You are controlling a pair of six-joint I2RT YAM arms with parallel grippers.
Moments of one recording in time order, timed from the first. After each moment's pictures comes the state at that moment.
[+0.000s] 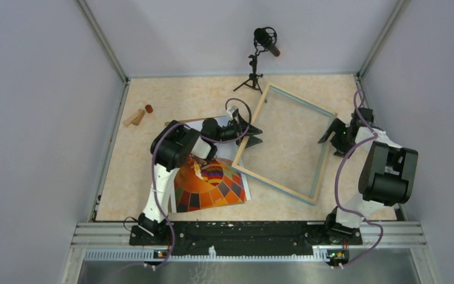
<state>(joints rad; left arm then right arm) -0.50 2.29 1.05 1.38 0.89 -1.72 -0.28 1.63 0.93 -0.40 -0.23 0.39</state>
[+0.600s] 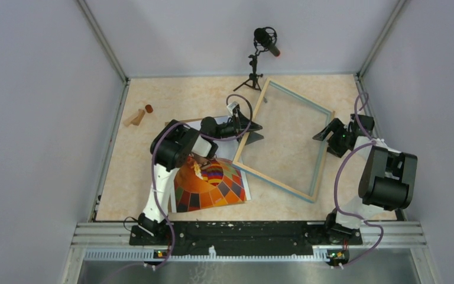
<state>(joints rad) -0.51 2.29 1.09 1.48 0.91 -1.81 -0.29 1.58 0.78 -0.13 -0.43 0.49</state>
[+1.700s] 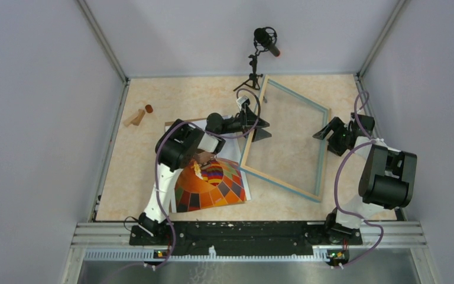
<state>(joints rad) -0.55 2.33 1.24 1.52 0.97 -1.88 -0.29 1.60 0.78 -0.07 -0.45 0.49</state>
